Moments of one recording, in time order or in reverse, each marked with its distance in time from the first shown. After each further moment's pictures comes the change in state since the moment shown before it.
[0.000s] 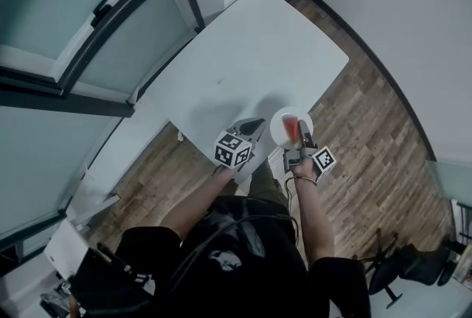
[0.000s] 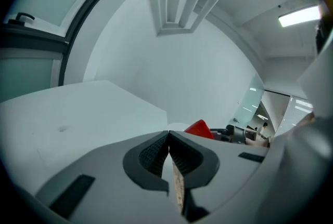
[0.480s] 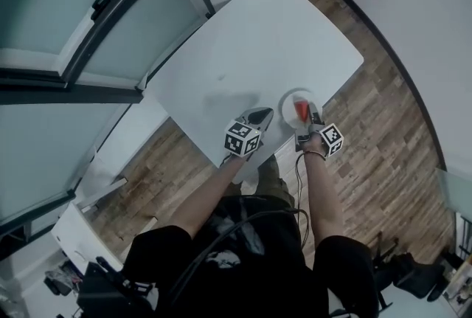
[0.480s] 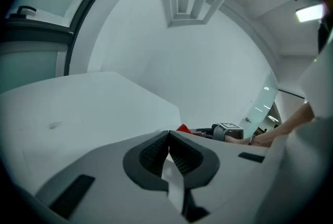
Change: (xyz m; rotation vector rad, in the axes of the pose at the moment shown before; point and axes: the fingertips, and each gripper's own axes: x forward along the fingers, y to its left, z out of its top) left arm 0.073 0.039 -0.007 -0.054 0.067 0.103; right arm 0.102 -0.075 0.069 -0.054 0.048 -0.160
